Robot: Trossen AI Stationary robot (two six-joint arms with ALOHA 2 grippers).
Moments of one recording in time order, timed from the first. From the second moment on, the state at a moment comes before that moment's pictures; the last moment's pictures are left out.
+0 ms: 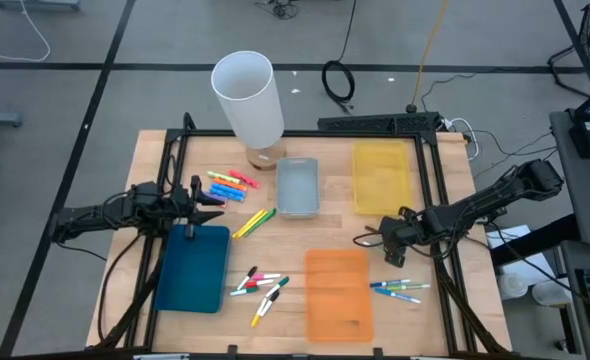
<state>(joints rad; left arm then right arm) 0.13 0.01 0.06 -0.08 0.13 -0.03 0.32 1.11 0.34 -0.66 0.18 0.68</state>
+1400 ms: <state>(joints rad) 0.13 0.01 0.06 -0.08 0.13 -0.03 0.32 1.11 0.34 -0.66 0.18 0.75</state>
